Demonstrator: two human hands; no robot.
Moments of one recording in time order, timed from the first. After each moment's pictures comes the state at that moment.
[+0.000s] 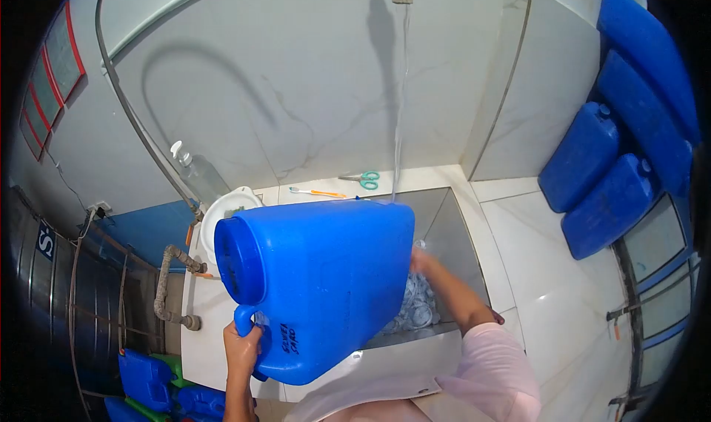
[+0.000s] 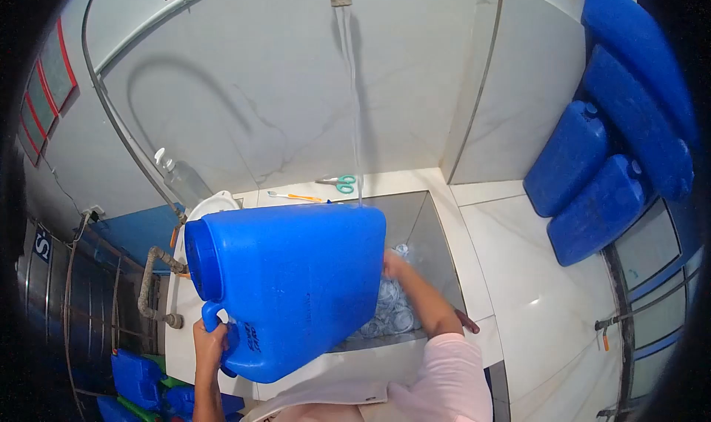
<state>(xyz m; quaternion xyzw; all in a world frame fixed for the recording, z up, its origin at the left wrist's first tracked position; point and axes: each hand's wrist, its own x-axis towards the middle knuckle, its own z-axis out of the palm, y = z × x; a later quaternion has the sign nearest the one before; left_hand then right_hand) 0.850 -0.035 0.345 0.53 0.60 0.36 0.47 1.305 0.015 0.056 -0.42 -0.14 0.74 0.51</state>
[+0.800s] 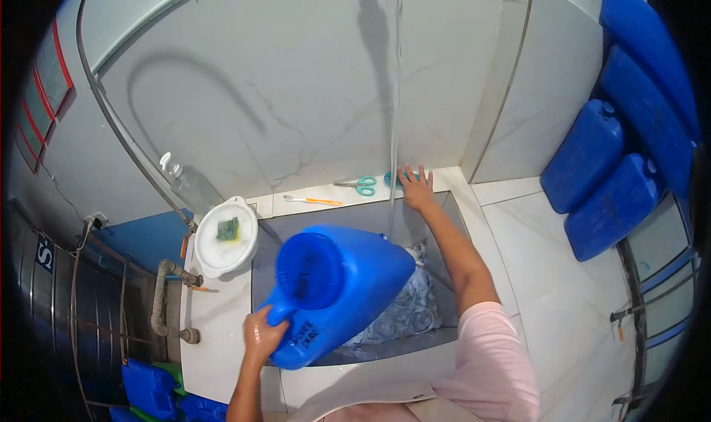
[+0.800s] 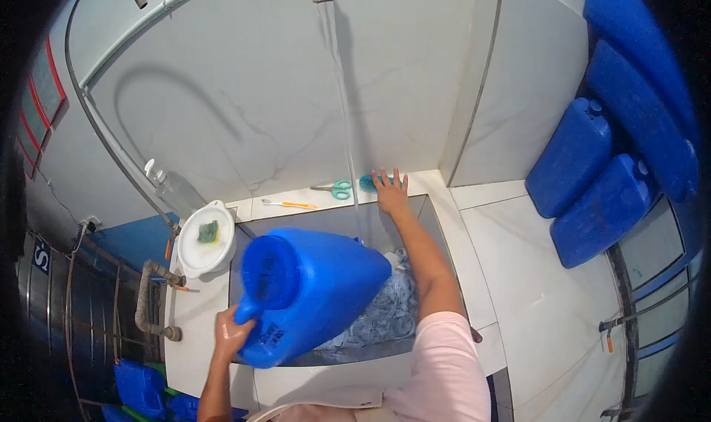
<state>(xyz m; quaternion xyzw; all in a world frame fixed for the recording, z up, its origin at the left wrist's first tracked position) 0.890 0.016 0.290 0.70 0.57 0.24 0.35 1.366 0.116 0.196 -0.78 -0.57 -0.23 0.11</state>
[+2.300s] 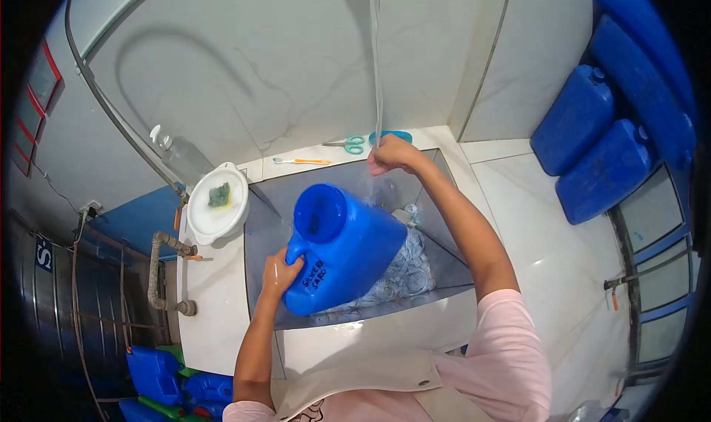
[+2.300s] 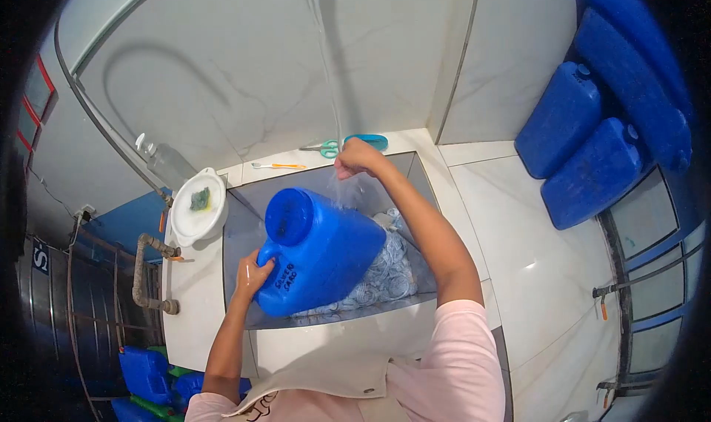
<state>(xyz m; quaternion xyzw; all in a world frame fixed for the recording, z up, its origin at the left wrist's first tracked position) 0.933 0.053 0.219 0.74 0.54 0.21 0.35 1.289 0.069 0.335 -0.67 -0.42 0.48 0.37</state>
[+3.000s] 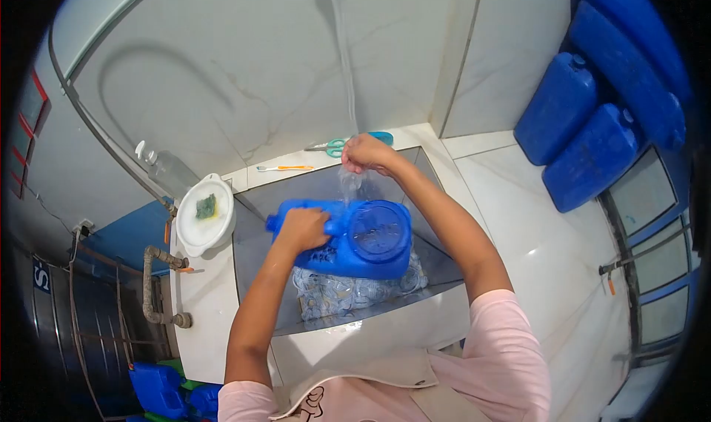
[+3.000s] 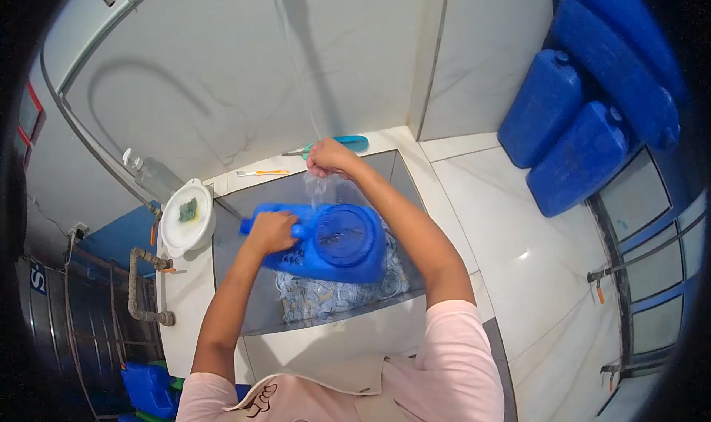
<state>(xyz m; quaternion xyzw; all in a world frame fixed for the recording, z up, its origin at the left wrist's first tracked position) 1.055 0.092 0.275 0.98 0.20 -0.01 0.04 1.285 0.069 0.339 -0.61 -0.46 0.49 0.41</state>
